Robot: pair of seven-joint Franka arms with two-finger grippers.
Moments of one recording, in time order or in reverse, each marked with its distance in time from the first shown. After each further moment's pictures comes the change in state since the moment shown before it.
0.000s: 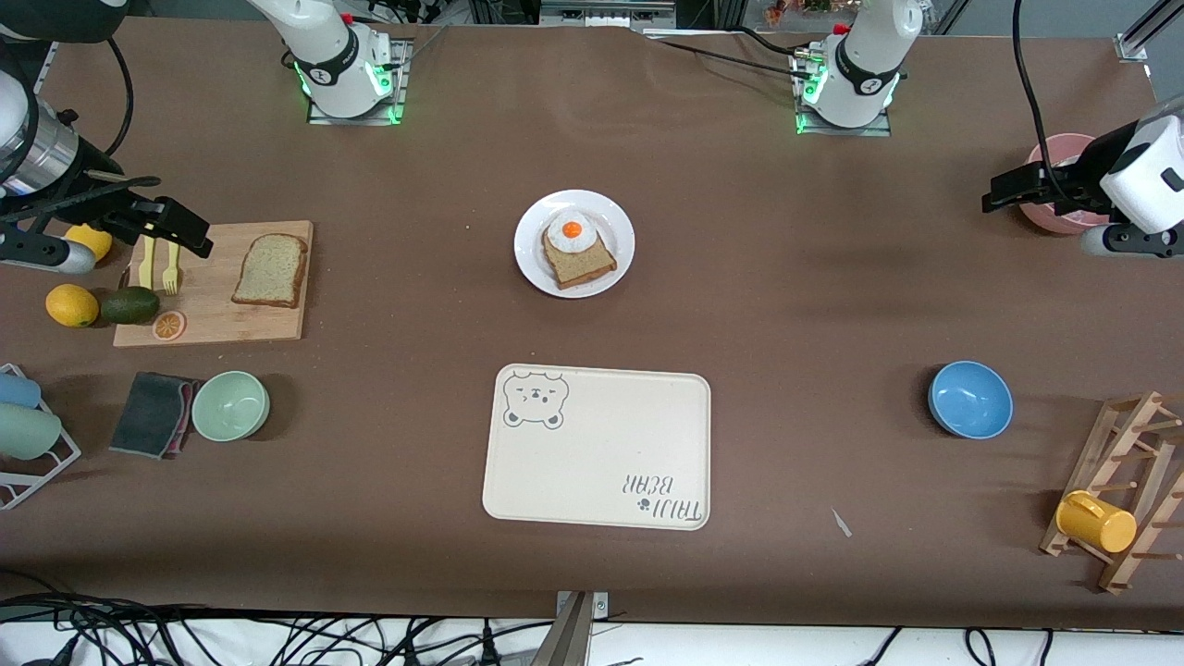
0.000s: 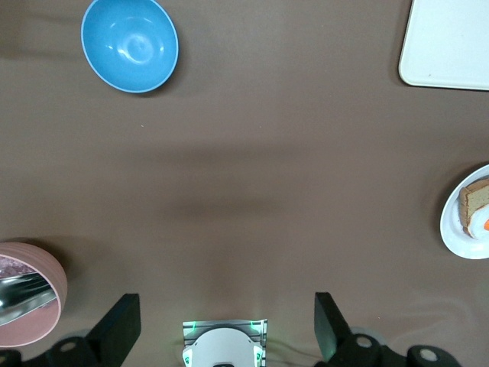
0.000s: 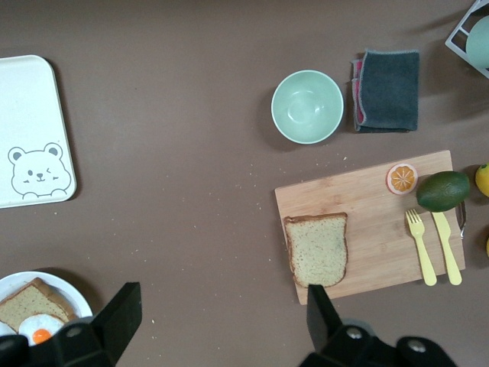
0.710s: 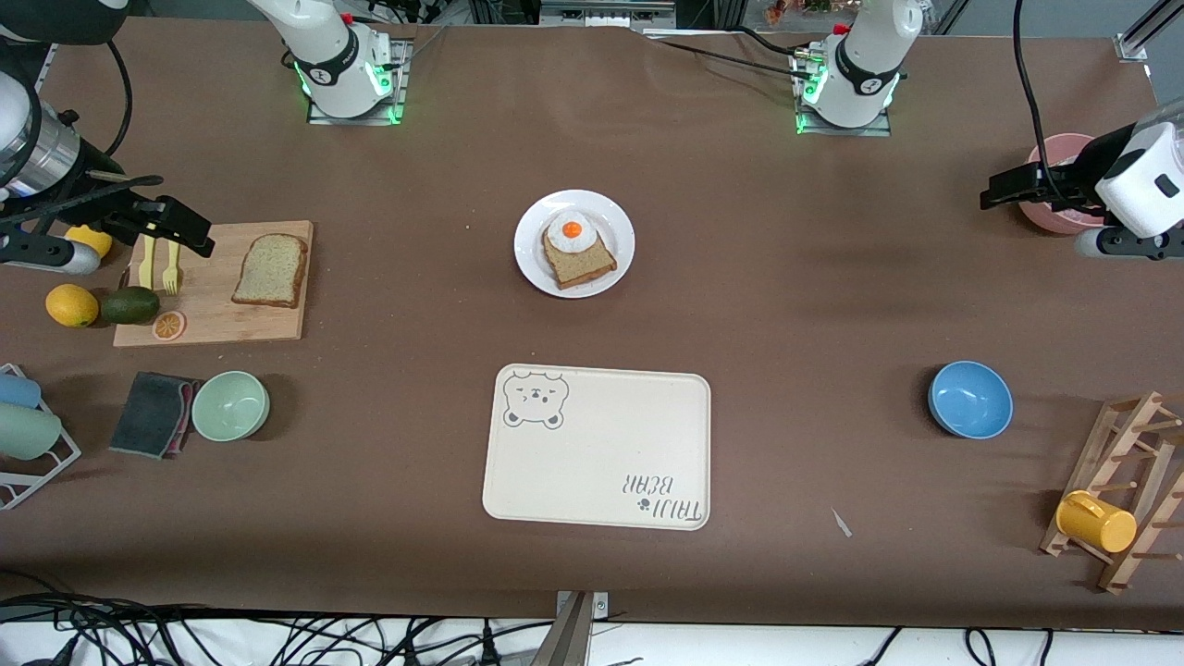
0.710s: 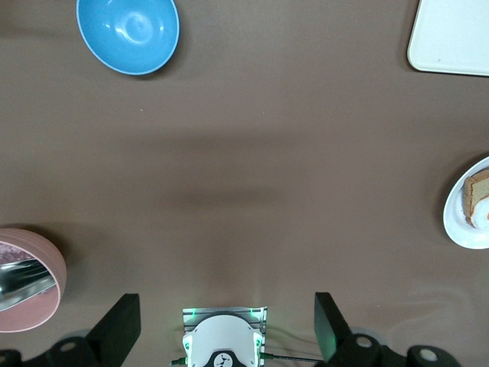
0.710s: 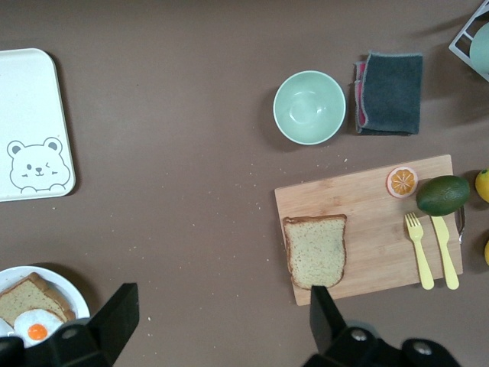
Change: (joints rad) left arm 0.004 0.005 0.007 -0.005 0.002 -0.032 0.000; right arm 0.000 0.002 0.001 0.000 0.000 -0.001 -0.025
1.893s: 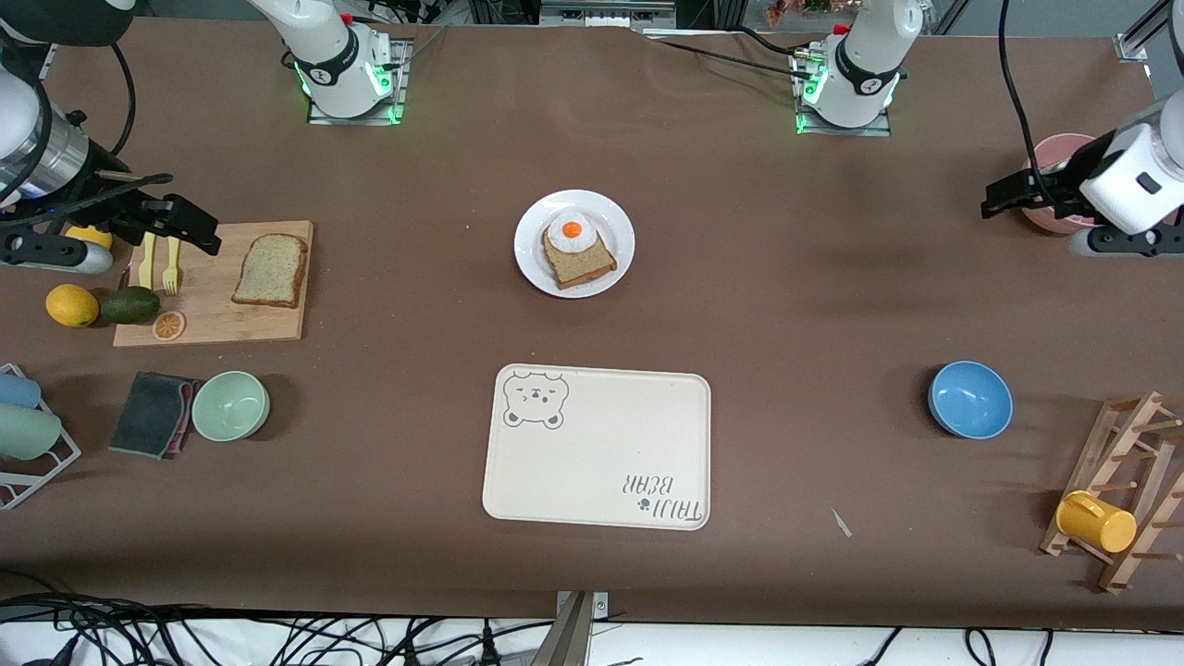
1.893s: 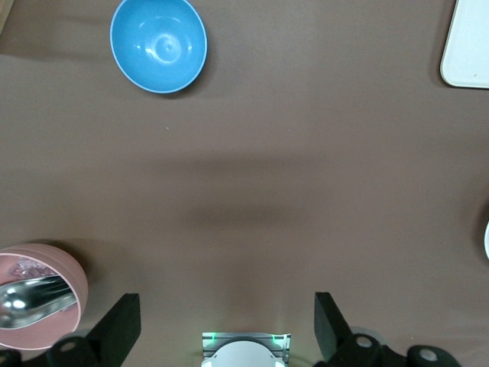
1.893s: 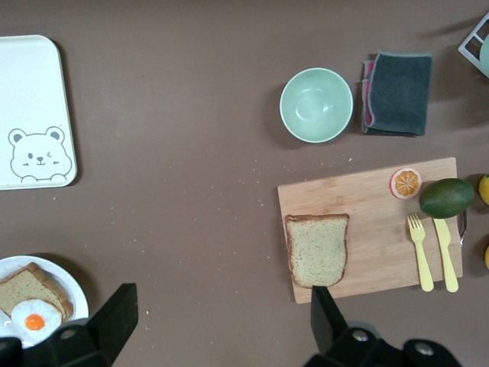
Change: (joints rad) left arm 0.013 -0.084 -0.034 -0.149 0.074 0.146 0.001; right arm 0.000 0.004 0.019 -0.001 0.000 -0.008 -0.020
